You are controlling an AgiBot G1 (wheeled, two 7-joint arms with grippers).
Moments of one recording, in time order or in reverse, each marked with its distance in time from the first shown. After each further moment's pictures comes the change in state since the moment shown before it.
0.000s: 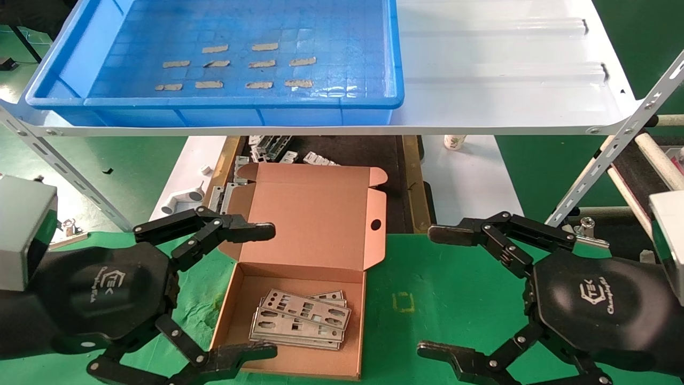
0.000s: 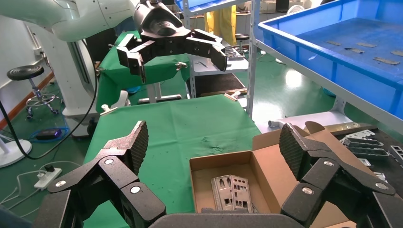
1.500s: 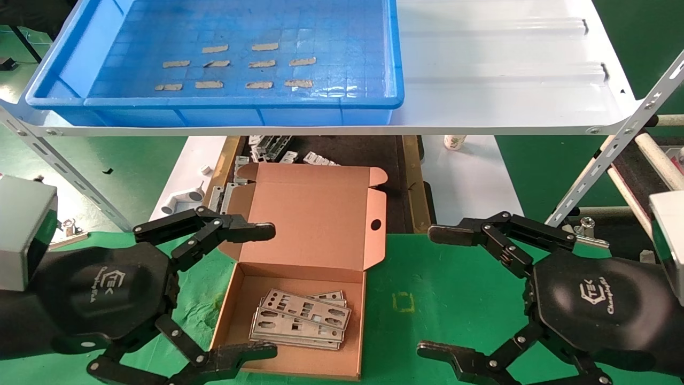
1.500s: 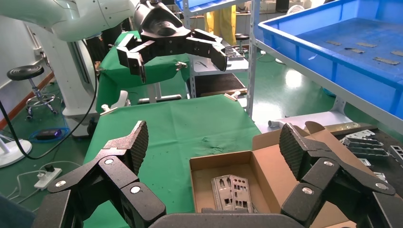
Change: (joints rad) left arm 0.000 0.000 0.000 0.000 0.000 0.000 0.000; right arm 0.000 0.000 0.000 0.000 0.000 0.000 0.000
